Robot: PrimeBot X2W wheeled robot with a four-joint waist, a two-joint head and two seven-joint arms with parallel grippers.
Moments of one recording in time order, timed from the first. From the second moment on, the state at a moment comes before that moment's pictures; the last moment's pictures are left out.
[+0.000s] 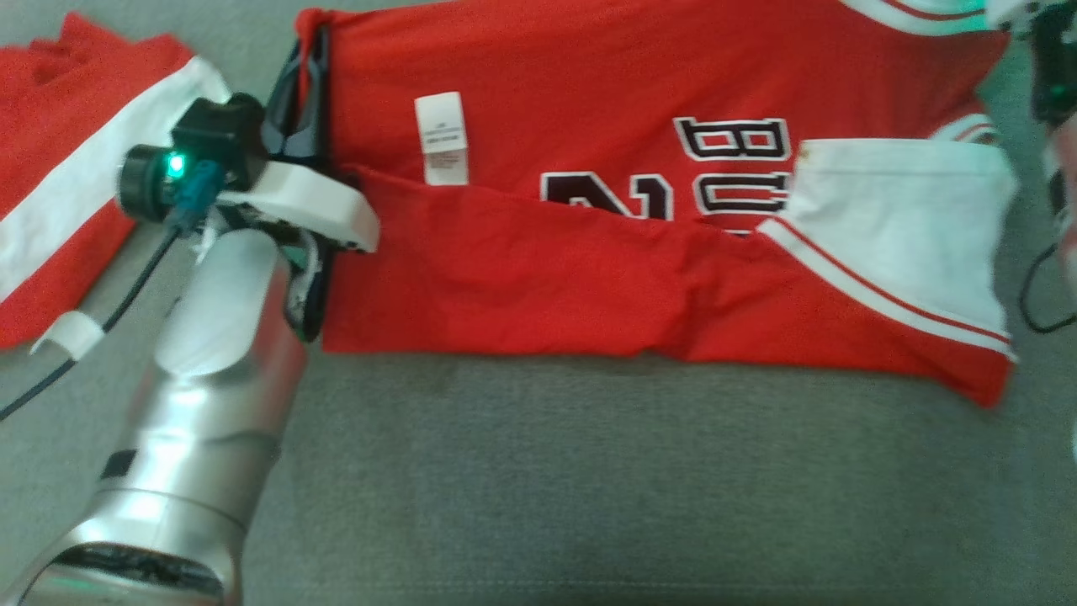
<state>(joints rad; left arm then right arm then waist) -0.86 0.11 -0.35 0.79 -0.32 -0.04 -0.26 -1.24 -0.26 0.08 1.20 0.26 0.13 -0.23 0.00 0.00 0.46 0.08</state>
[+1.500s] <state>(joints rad) -0.10 0.05 -0.02 0.50 -0.14 0.05 -0.26 -0.22 -0.07 -0.03 0.57 0.24 0.13 -0.25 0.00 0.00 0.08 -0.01</state>
